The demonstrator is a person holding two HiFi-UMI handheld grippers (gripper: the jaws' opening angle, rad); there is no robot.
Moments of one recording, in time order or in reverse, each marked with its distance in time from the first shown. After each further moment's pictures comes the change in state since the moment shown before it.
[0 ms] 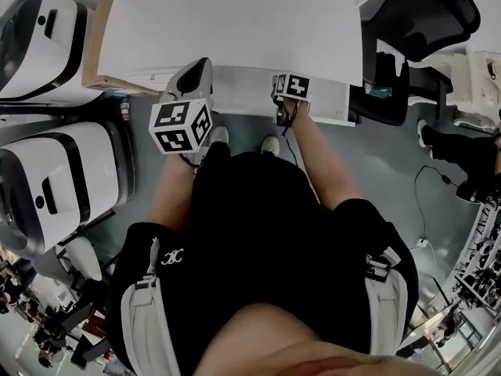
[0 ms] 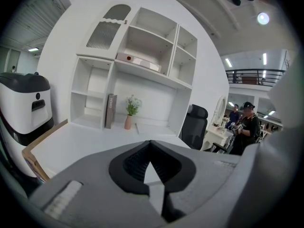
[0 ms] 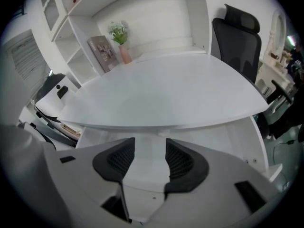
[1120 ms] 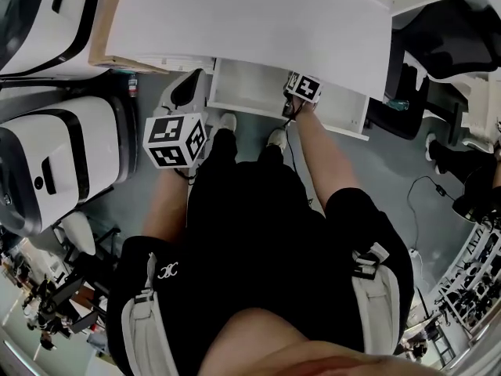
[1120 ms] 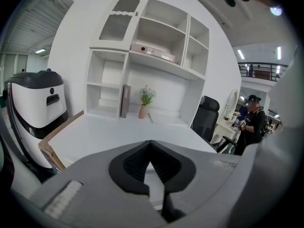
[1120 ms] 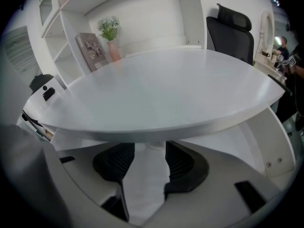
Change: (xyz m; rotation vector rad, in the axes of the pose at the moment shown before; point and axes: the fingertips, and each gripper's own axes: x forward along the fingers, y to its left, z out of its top) left arm -0.008 0.056 -0.040 -0.029 0.113 0.120; right arm 0.090 -0.024 0.008 0.048 -0.095 -0.086
